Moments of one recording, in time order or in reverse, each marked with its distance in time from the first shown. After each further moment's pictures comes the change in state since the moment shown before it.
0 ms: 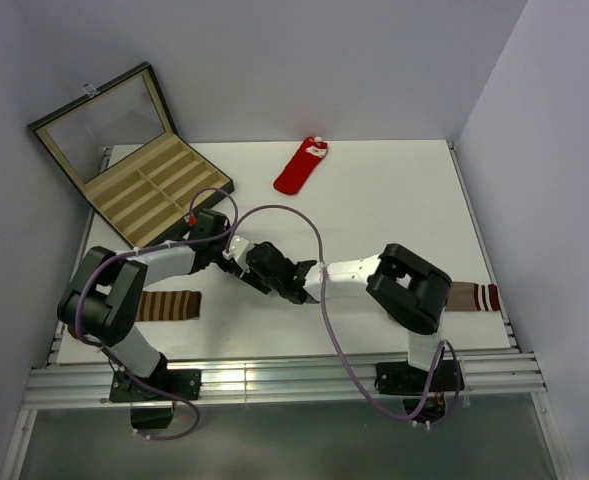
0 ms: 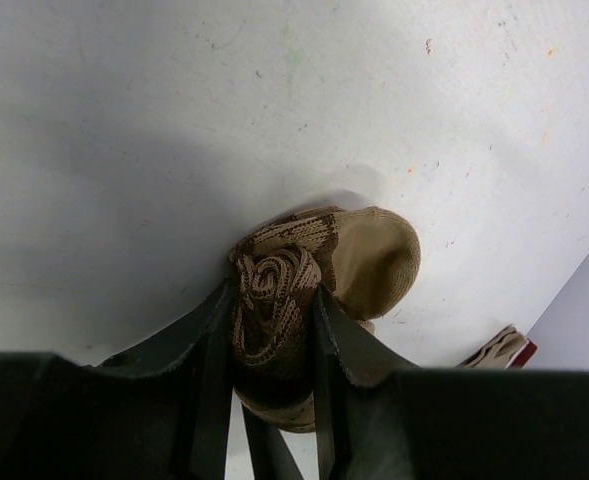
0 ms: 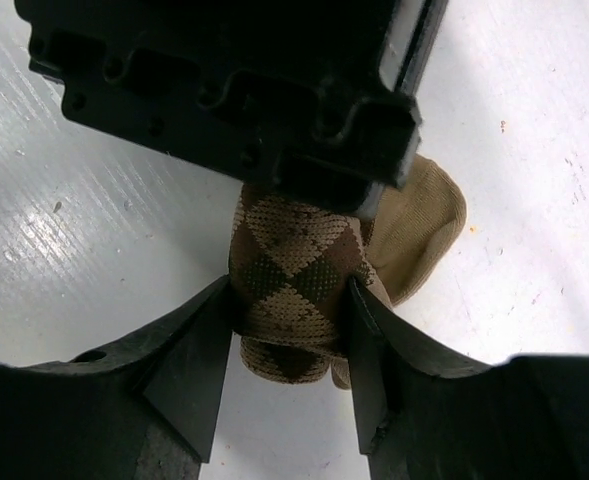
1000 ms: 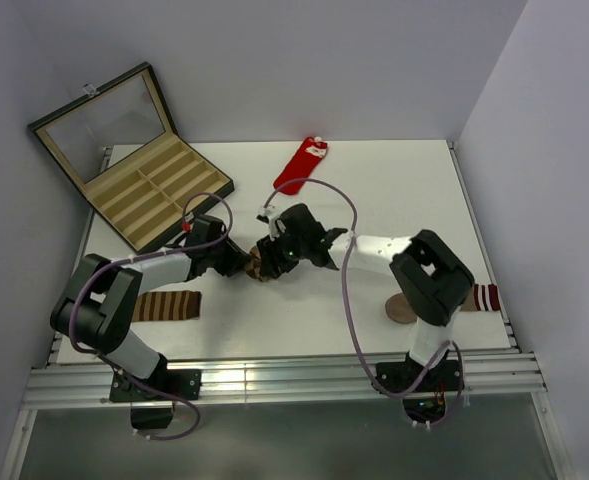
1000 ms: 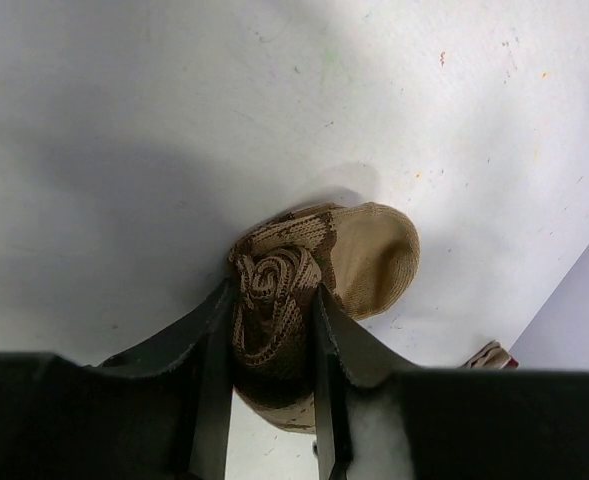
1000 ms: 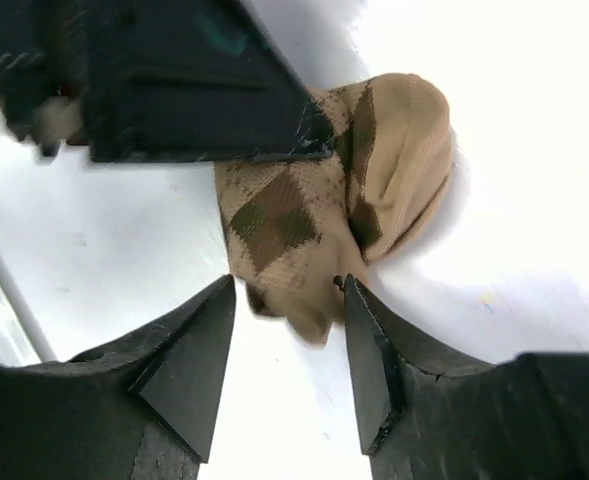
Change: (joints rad) left arm 0.000 -0.061 -0.075 0.039 -0.048 -0.066; right arm -0.299 -0.035 0.060 -0.163 -0.653 0.364
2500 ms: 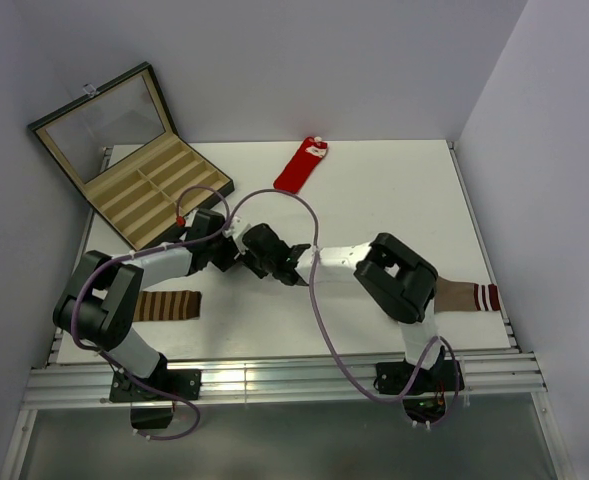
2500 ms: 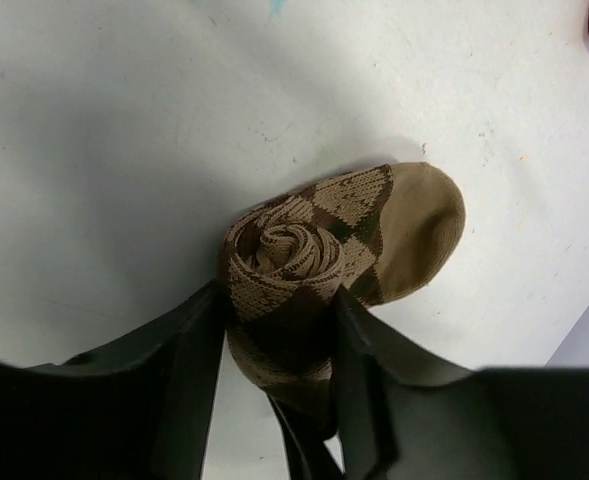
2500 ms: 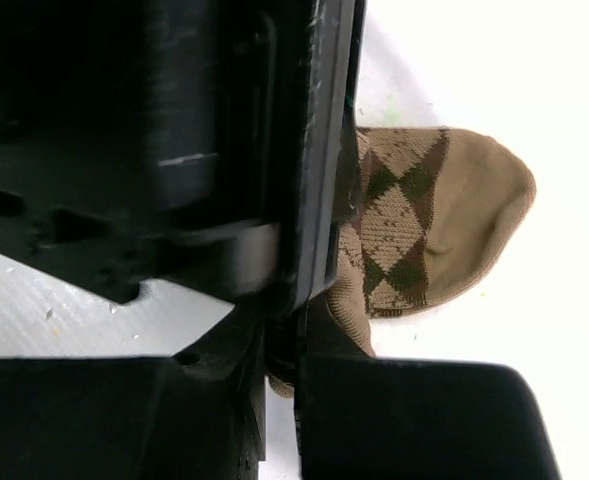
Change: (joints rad) left arm 0.010 0.026 0.057 -0.021 -0.114 -0.004; right arm 0.227 0.154 0.096 0.121 0.582 -0.254
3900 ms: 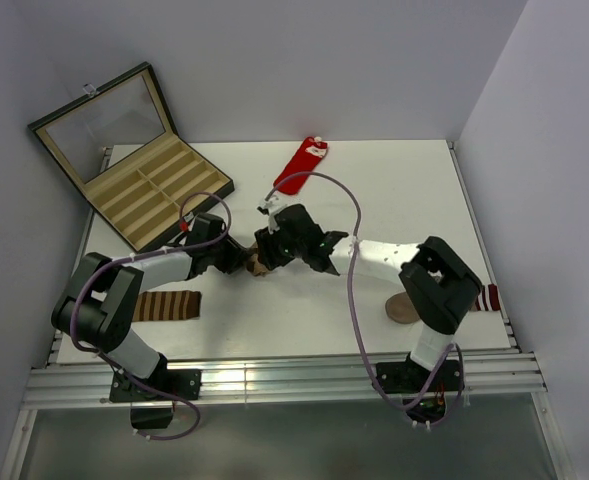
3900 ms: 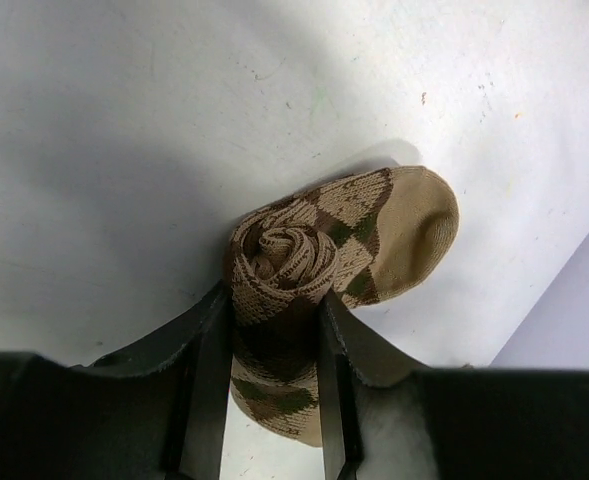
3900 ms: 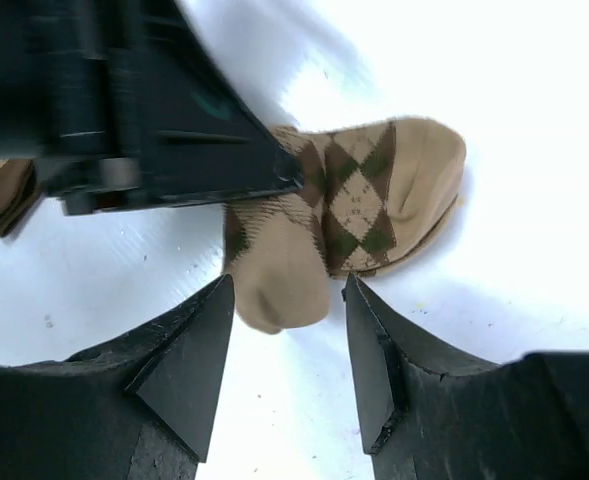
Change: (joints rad) left arm -0.001 -0.011 -0.043 0.042 0.082 -0.051; right arm -0.164 -0.238 -0.121 -0.066 -0.288 0.303
